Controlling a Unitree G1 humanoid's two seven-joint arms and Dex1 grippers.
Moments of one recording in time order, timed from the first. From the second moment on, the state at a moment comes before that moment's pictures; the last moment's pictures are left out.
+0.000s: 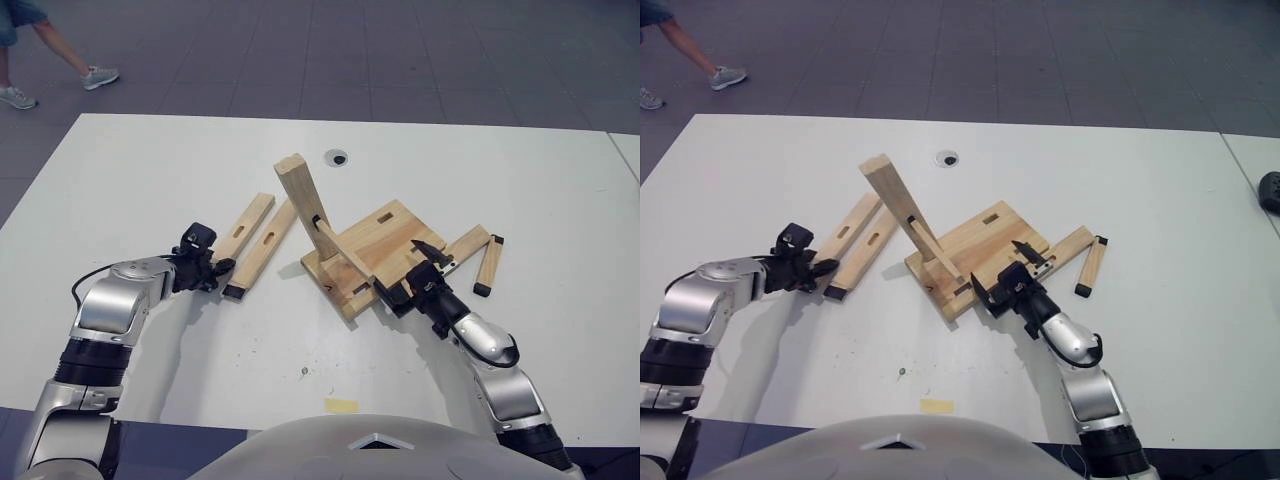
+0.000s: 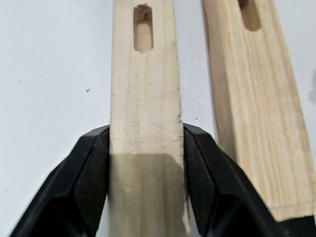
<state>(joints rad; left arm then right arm) -0.16 0.69 -0.09 -0.03 -0.29 0.84 -0.51 0.24 -0.33 0.18 -0.22 -0.10 0.04 0.35</state>
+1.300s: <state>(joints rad) -0.61 0.57 -0.10 -0.29 -0.19 0.13 -0.69 -0.51 -0.12 -0.20 -0.46 1.37 0.54 0.04</state>
